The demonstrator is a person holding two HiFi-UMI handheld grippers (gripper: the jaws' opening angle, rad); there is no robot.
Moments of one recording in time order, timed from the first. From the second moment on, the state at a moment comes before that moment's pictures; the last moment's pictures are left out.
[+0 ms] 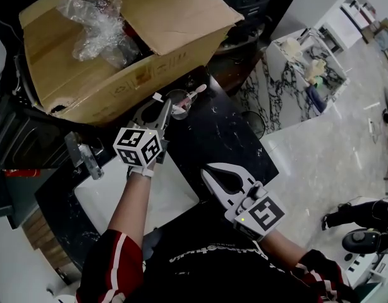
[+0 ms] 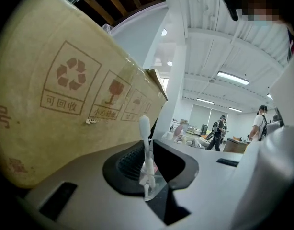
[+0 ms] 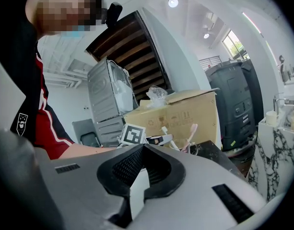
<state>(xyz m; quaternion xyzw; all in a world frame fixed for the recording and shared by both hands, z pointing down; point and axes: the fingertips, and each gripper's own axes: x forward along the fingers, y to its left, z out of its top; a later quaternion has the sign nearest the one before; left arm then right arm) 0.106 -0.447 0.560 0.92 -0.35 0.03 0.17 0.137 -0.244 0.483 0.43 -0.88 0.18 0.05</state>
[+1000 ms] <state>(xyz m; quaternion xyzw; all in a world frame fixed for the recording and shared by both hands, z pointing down) 0.026 -0.354 0.487 0.93 -0.37 0.04 0.07 0.088 -0.244 0.460 0.38 -0.91 0.14 0.05</state>
